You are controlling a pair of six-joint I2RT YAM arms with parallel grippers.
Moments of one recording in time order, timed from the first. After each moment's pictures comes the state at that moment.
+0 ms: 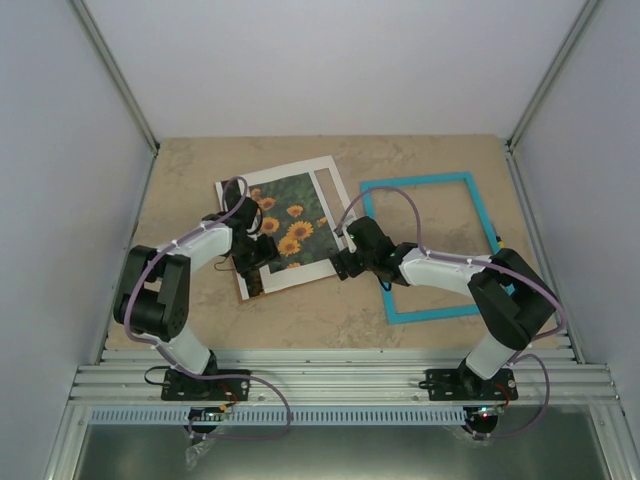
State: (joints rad) left arm -0.27 1.65 0.94 -0.61 0.27 -0.65; right arm 0.77 1.67 0.89 -0.06 0.14 0.10
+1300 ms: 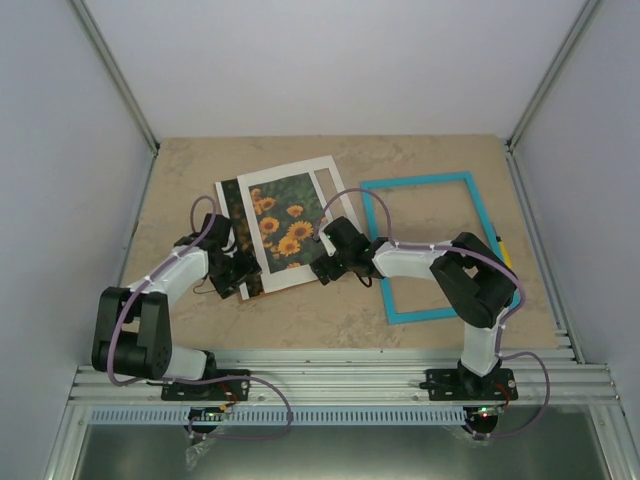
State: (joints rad) left arm -0.14 1.40 0.73 -0.64 0.27 -0.71; right arm 0.83 1.89 1.06 -0.09 0.02 0.08
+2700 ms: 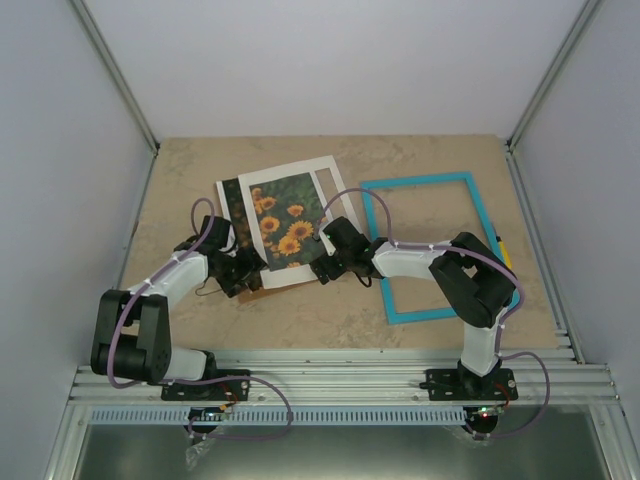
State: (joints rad) left arm -0.13 1.38 0.68 -0.53 0.38 -0.76; right arm 0.83 1.90 1.06 -0.08 0.03 0.10
